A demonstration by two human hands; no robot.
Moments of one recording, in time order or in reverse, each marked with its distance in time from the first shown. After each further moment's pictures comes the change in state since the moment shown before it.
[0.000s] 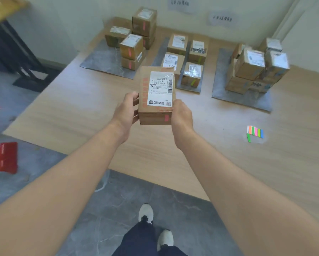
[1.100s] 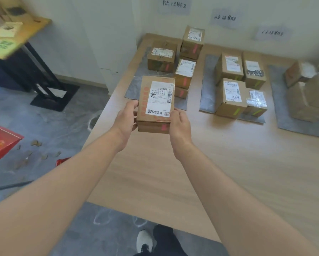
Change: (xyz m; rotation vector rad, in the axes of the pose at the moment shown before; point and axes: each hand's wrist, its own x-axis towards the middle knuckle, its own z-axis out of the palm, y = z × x) left_hand 0.222 0.125 -0.269 0.179 -0.026 -0.047; right_hand 0.104 -0.048 0.358 0.052 0.002 -0.023
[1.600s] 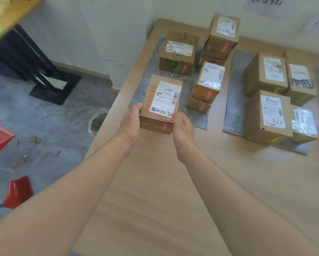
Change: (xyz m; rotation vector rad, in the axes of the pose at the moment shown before) left_hand 0.186 -0.007 -0.007 -0.050 0.065 -0.079; right_hand 0.177 0.010 0.076 -0.052 -0.069 0.136
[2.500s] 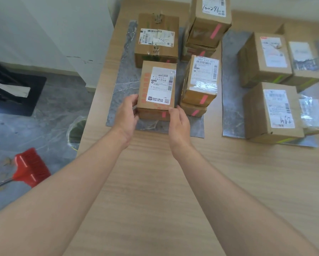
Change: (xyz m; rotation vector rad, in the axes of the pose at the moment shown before) left_hand 0.157 0.000 0.048 -0.127 -0.129 -0.041; right_hand 0.118 -0.002 0.013 0.108 0.185 -0.032
